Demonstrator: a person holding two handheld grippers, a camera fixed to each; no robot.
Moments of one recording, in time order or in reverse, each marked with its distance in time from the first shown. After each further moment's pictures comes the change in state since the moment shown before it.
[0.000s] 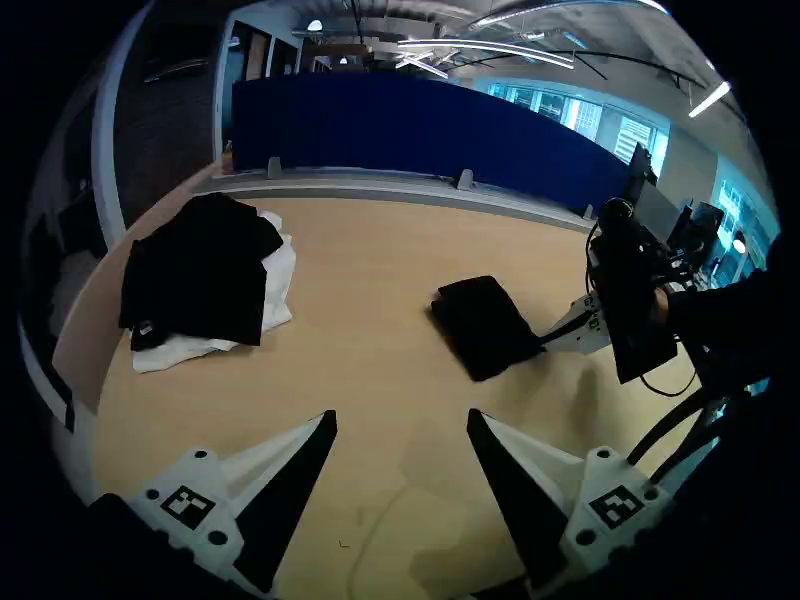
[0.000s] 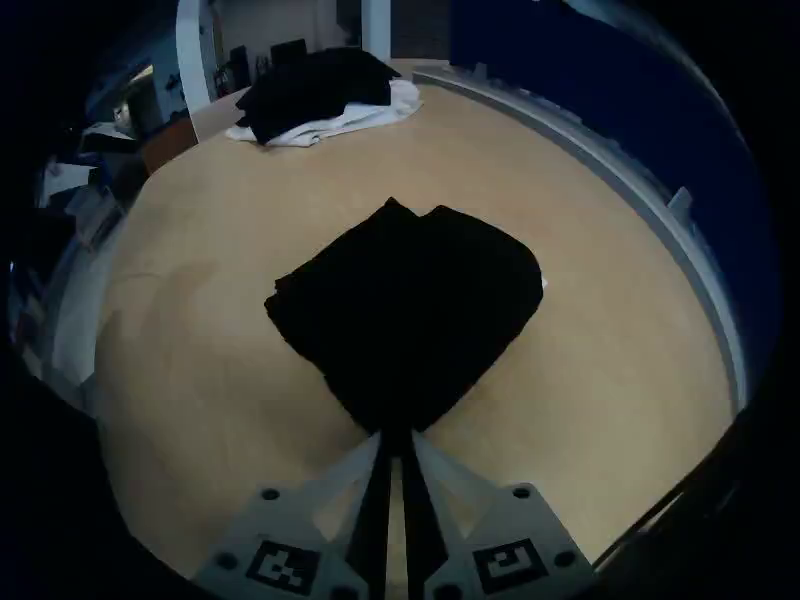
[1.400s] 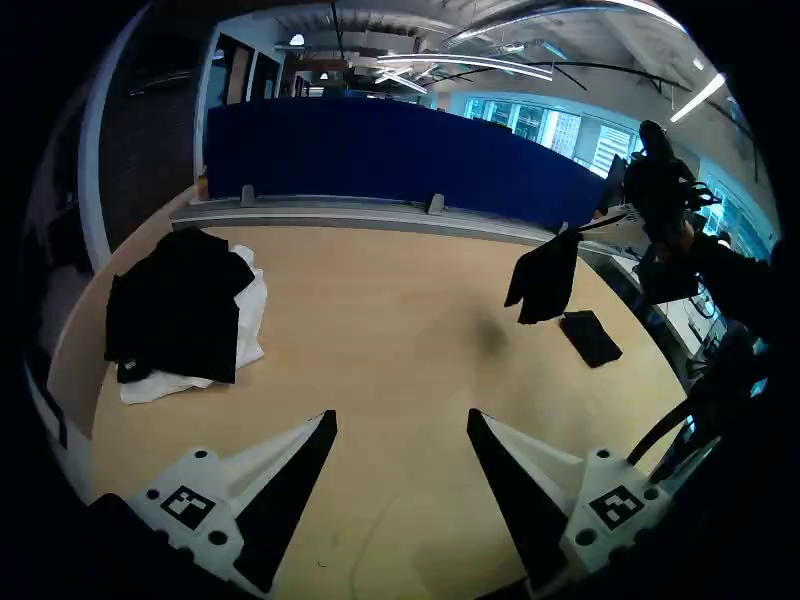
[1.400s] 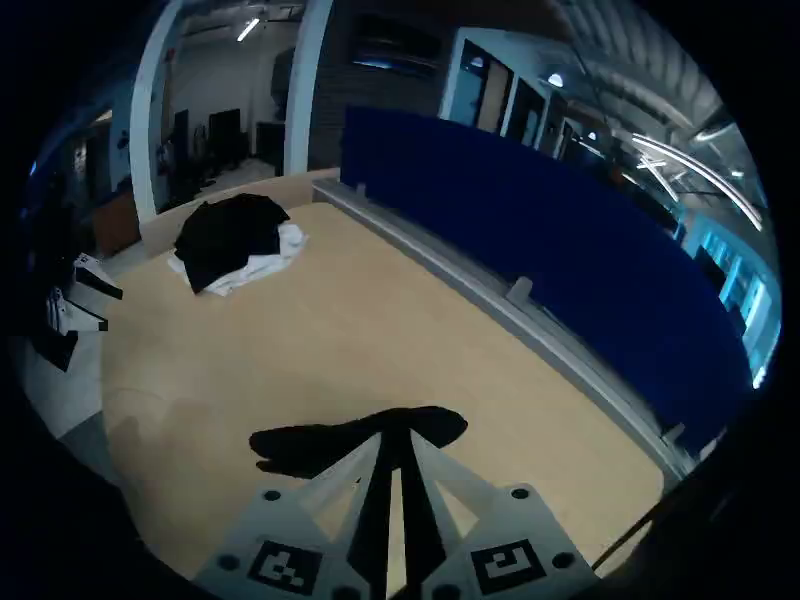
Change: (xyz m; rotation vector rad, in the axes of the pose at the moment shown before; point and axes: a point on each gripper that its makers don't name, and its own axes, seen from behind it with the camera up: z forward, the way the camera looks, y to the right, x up) left arm 0.039 0.035 -0.008 -0.075 0.058 0.024; right arm 0.091 0.132 -0.210 -0.273 0.252 0.096
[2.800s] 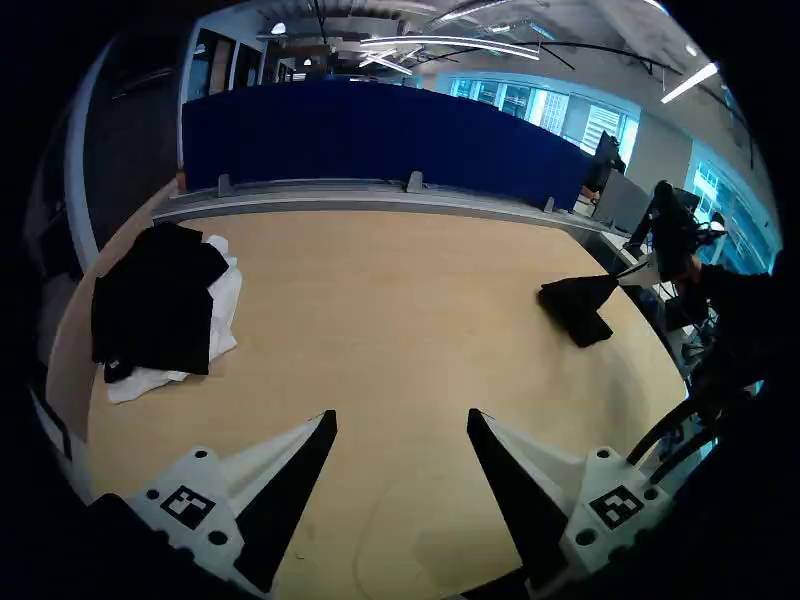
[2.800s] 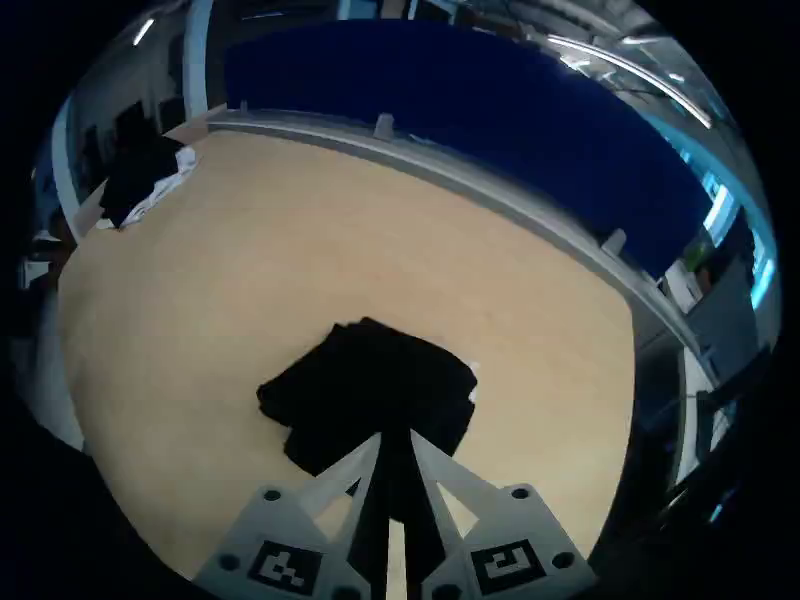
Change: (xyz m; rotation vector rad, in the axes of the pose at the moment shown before) left arm -0.011 0.035 0.011 -0.032 -0.071 0.042; right arm -0.251 0.104 -0.081 -0.195 -0.284 0.266
